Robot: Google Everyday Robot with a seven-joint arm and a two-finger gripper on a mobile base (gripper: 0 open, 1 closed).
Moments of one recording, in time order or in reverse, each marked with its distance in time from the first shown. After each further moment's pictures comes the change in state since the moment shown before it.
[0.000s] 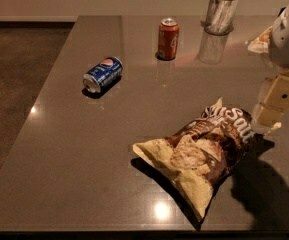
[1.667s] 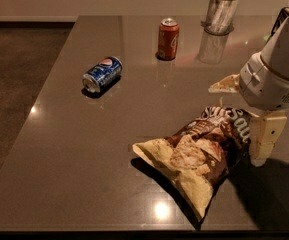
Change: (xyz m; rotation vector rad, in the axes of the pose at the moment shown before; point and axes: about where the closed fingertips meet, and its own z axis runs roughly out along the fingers) arm 0.001 0.040 0.078 -0.220 -0.087 -0.436
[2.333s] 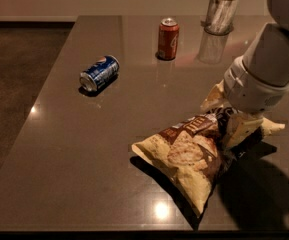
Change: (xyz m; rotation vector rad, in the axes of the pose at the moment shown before) arm -0.018 -0.007 0.014 0.011 0.018 -0.076
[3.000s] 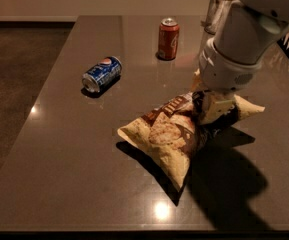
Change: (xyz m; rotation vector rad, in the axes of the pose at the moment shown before) arm -0.028 -0.042 -0.007 0.008 0.035 0.011
